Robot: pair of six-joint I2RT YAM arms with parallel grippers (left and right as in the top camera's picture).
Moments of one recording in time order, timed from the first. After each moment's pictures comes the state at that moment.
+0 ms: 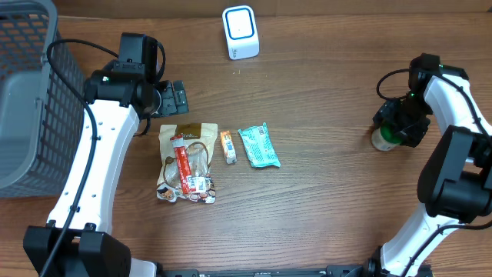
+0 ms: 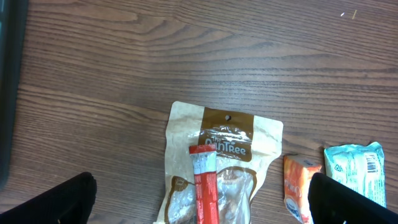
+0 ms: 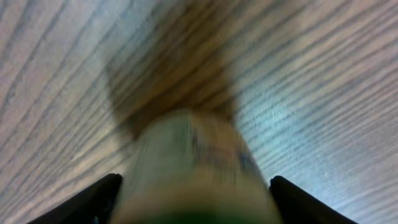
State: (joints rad) left arm -0.11 1.62 1.52 -1.07 -0.10 -0.32; right arm -0.25 2.04 1.53 -1.12 0.01 0.46
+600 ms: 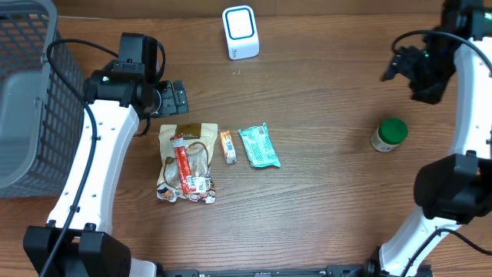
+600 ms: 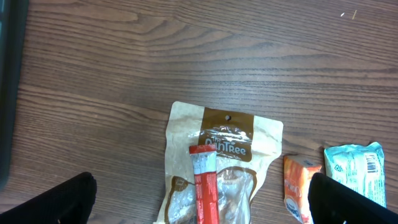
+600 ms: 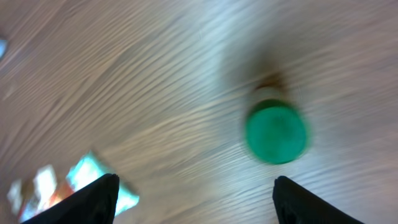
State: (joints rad) left arm -0.11 1.62 1.52 -1.07 -0.10 -0.32; right arm -0.19 2.02 2.16 -1.59 -0.20 0.29
